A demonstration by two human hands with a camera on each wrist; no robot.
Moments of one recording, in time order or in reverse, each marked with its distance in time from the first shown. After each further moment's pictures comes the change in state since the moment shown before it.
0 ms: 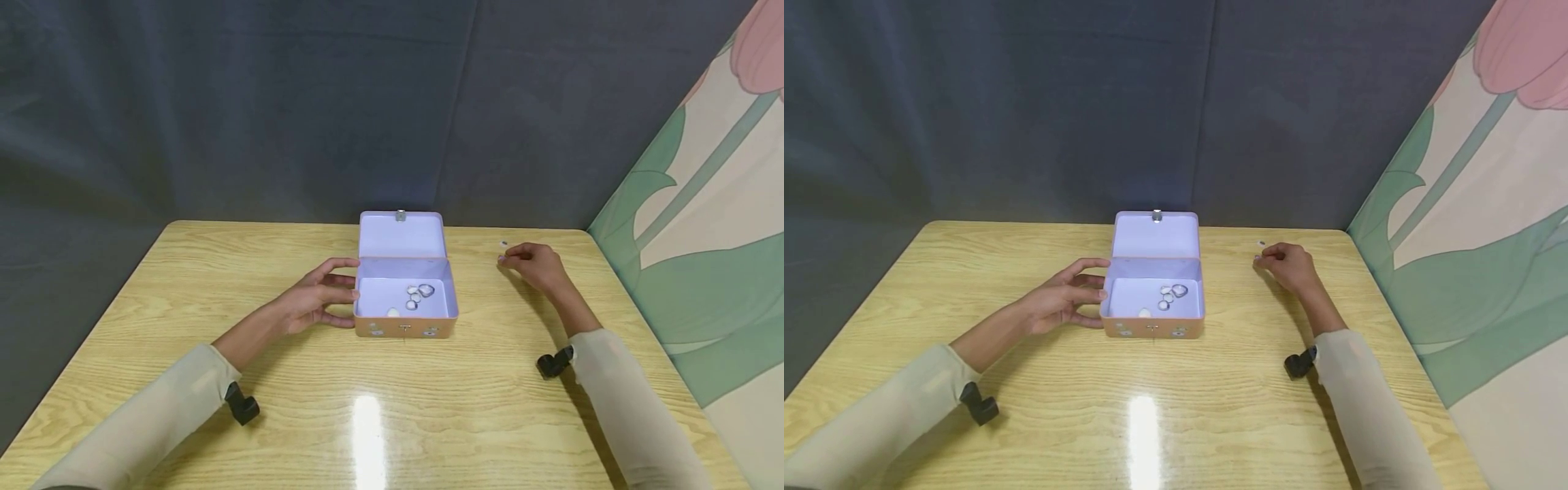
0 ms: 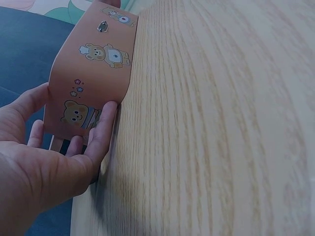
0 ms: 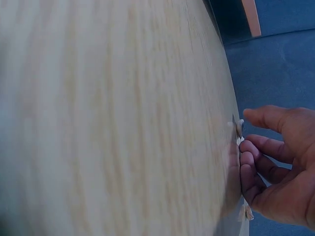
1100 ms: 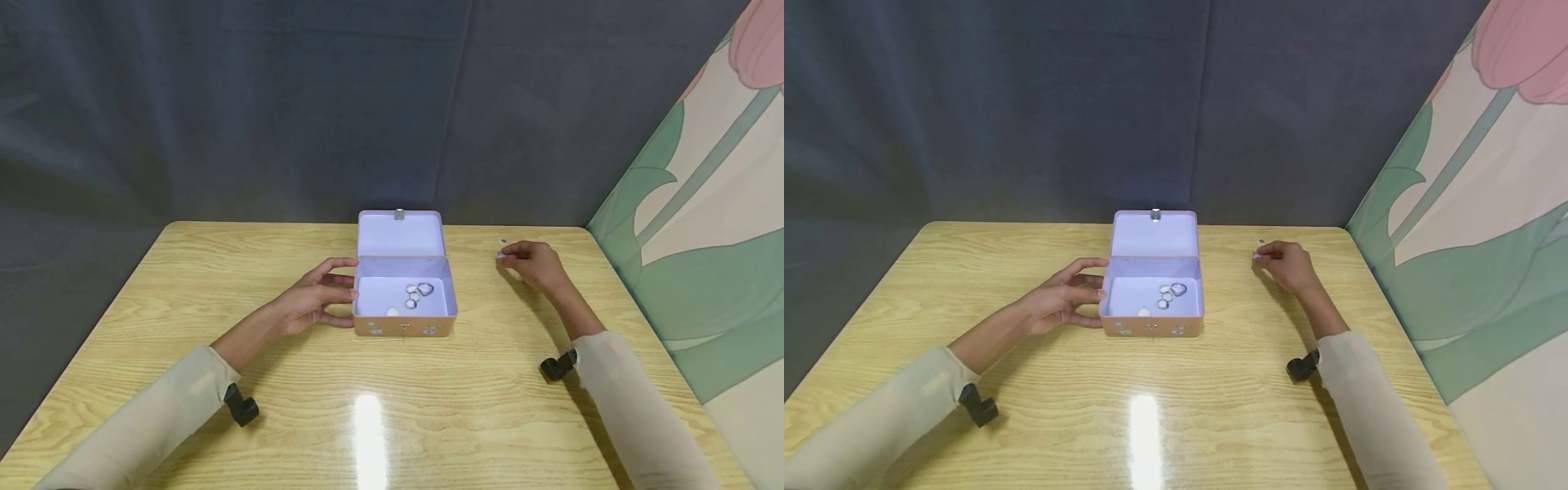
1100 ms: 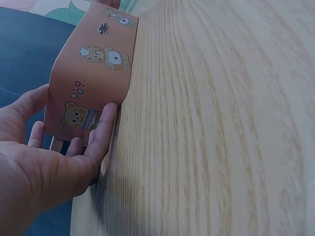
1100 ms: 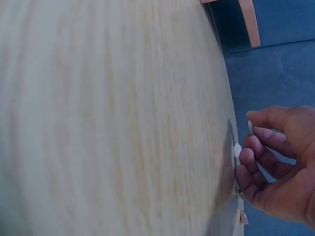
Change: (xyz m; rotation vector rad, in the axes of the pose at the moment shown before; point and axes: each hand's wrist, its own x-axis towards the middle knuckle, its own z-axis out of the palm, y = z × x) left_hand -0.002 0.001 0.001 -0.011 0.019 0.000; right_hand -0.003 -0.005 0.003 0.005 0.035 -0.059
